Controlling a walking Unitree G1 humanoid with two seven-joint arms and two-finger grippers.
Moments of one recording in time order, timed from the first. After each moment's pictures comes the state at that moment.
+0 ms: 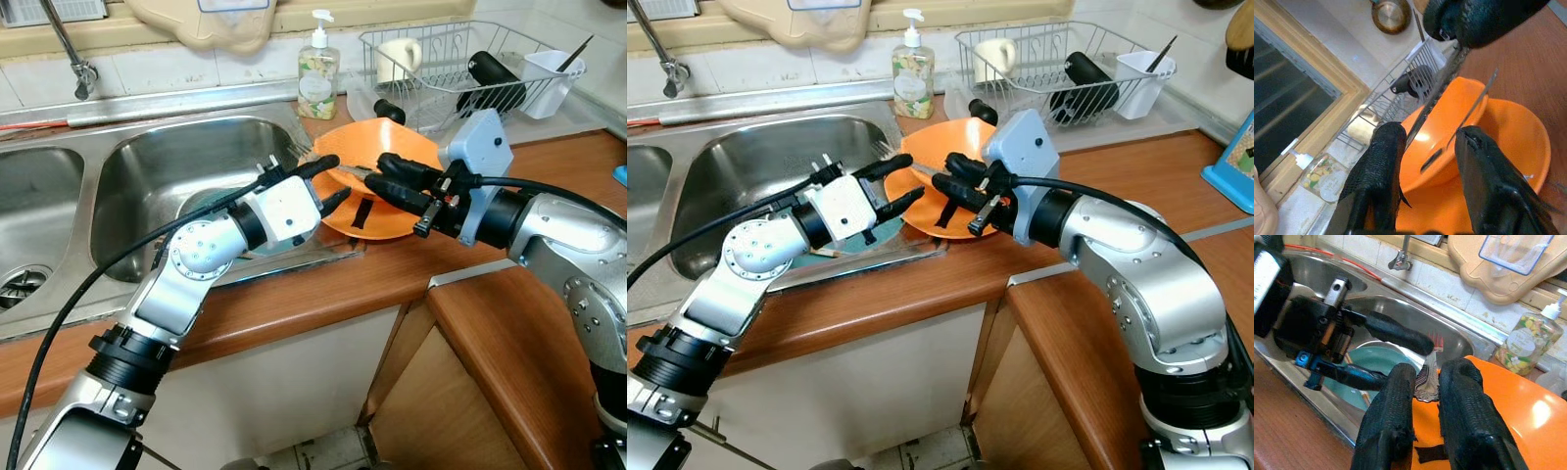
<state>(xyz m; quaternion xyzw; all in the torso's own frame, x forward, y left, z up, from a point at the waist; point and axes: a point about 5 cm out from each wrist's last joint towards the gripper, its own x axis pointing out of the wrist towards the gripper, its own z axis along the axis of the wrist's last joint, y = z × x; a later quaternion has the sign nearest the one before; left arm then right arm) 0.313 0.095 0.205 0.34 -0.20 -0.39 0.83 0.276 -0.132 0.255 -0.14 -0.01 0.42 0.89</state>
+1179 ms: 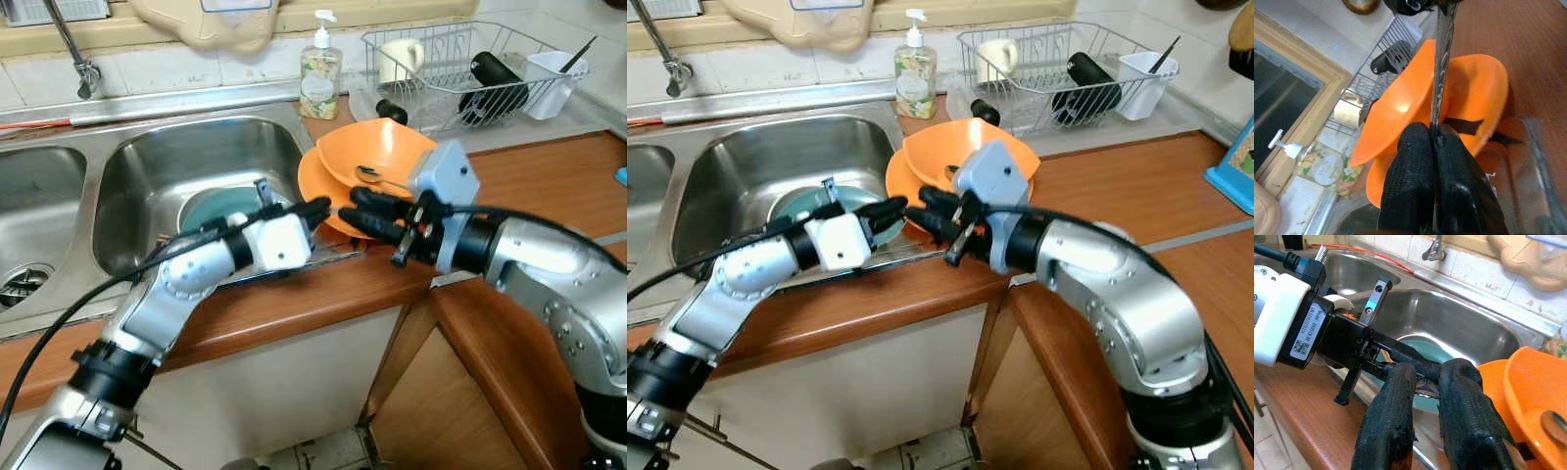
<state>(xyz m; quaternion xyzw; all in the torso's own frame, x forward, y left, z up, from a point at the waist) 0.302 0.110 0.180 0.41 -0.18 -0.41 0.80 0.260 -0.113 0.237 -0.11 0.03 0.47 0.88</state>
